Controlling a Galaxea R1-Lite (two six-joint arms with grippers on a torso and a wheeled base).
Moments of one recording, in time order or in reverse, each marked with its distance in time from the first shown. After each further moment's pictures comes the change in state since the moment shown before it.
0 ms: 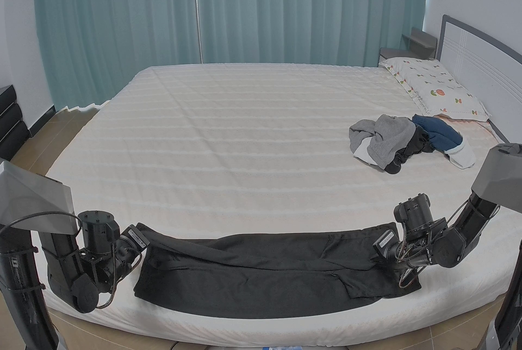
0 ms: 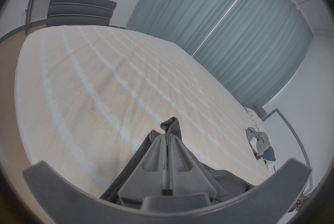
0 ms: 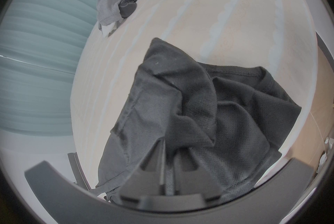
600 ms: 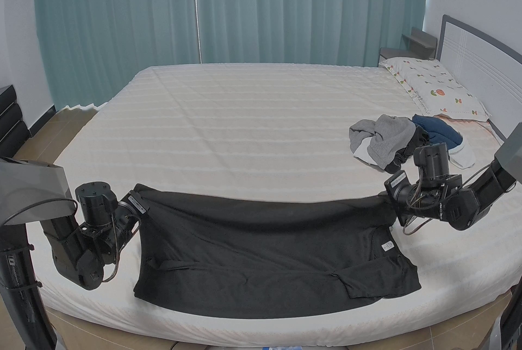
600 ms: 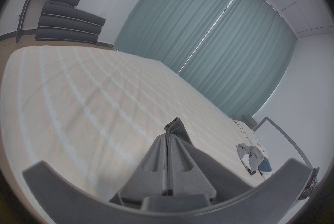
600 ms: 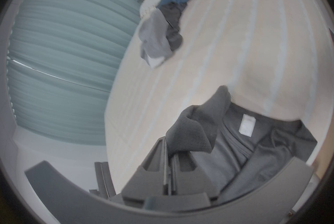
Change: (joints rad) left arm 0.032 -0.019 -0.216 0.004 0.005 0.100; right arm -0.095 -0.101 -0.226 -0.054 -0.002 -0.056
